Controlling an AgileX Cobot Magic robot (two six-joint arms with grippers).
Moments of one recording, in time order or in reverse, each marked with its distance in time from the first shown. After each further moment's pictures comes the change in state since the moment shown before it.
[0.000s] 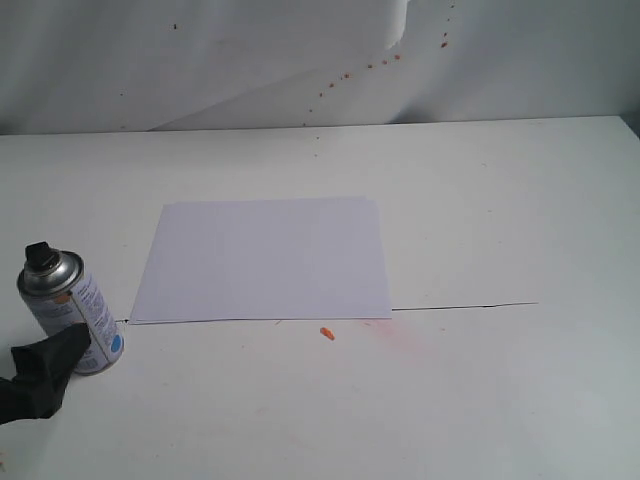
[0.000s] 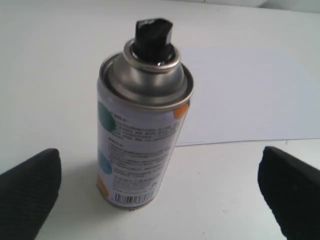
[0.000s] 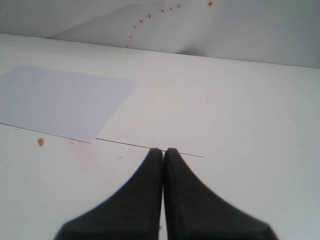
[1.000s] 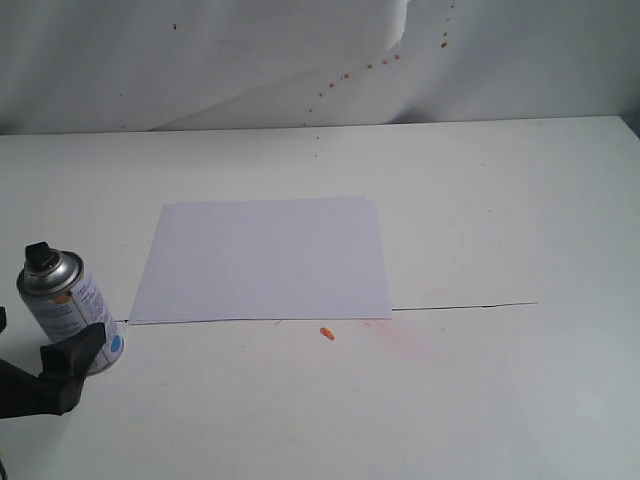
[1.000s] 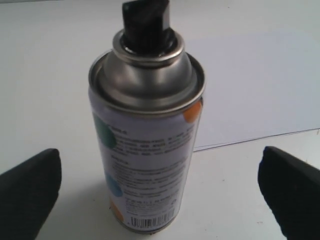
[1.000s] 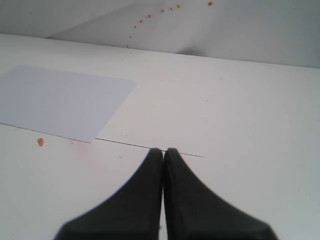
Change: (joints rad) left arm 0.000 0.314 0.000 -0.112 -0.327 0.274; right arm 0.000 0.000 0.000 0.000 0.000 0.000
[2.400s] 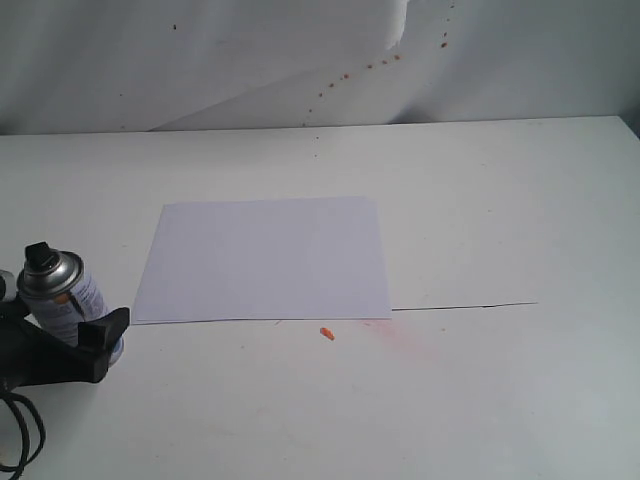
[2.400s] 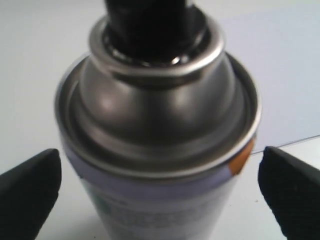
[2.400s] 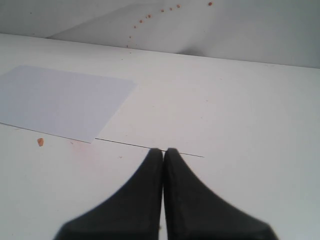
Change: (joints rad) left arm 0.000 0.276 -0.145 -0.014 -0.063 0.084; right arm 0.000 0.000 0.000 0.000 0.000 0.000
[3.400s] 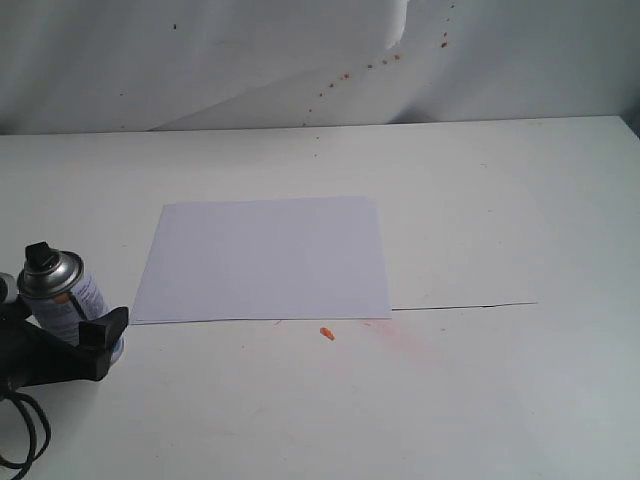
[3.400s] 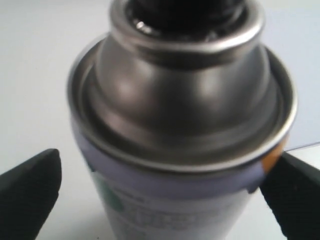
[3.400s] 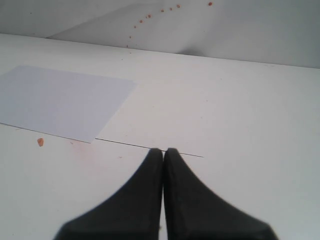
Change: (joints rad) left arm 0.000 0.069 0.000 -0.034 -0.075 0.005; right arm 0.000 0.000 0.000 0.000 0.000 0.000
